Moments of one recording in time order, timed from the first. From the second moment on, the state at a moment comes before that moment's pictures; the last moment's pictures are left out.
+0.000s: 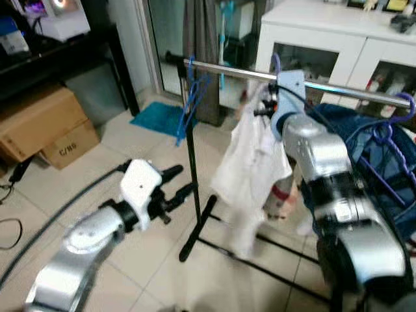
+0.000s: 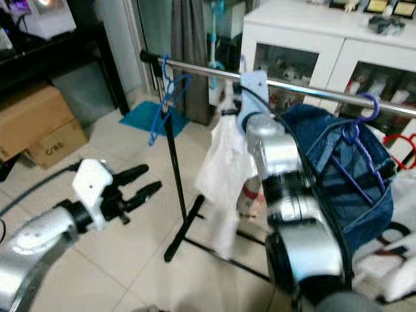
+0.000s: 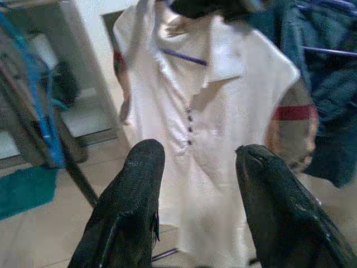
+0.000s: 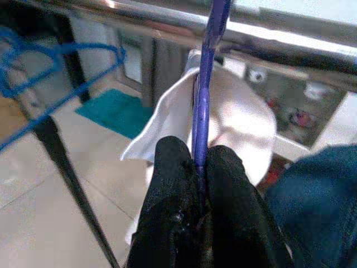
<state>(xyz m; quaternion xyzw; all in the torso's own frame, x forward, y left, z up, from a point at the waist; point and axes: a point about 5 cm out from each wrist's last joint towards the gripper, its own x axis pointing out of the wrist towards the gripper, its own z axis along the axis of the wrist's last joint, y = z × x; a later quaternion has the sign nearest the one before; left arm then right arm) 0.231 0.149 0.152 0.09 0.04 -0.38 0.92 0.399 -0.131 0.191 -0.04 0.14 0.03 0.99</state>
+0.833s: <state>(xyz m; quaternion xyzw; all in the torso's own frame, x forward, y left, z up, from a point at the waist) 0.218 0.156 0.158 0.07 0.04 -0.40 0.91 0.408 -0.154 0.162 -0.02 0.17 -0.01 0.98</state>
